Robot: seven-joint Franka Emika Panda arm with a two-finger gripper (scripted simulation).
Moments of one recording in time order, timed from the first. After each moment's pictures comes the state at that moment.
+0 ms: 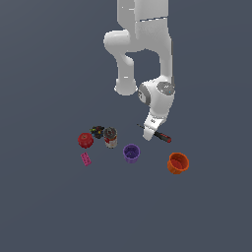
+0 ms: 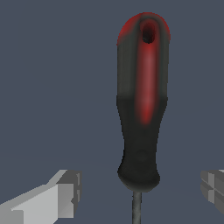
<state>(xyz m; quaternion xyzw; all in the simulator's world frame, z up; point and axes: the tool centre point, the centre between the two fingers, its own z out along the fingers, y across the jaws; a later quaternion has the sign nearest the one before) -0.122 0.154 0.027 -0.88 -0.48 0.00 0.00</state>
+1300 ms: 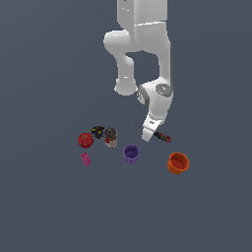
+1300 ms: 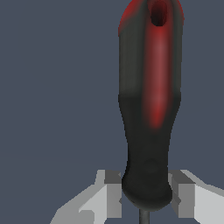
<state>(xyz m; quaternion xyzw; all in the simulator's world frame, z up) -0.121 0.149 0.019 -0.88 -0.48 0.00 0.00</state>
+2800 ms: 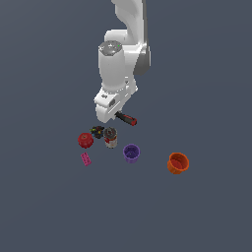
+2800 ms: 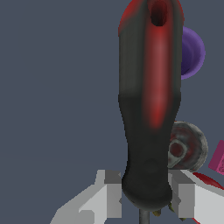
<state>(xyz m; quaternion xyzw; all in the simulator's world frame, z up) -0.113 -0.044 0.172 -0.88 -0.48 0.00 0.00</state>
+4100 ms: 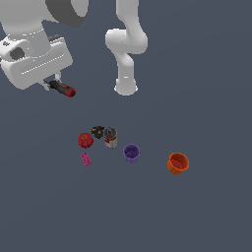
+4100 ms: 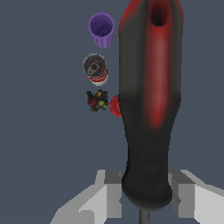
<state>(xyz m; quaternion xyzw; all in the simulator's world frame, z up) -0.097 -0.261 0.342 -0.88 -0.48 0.00 0.00</state>
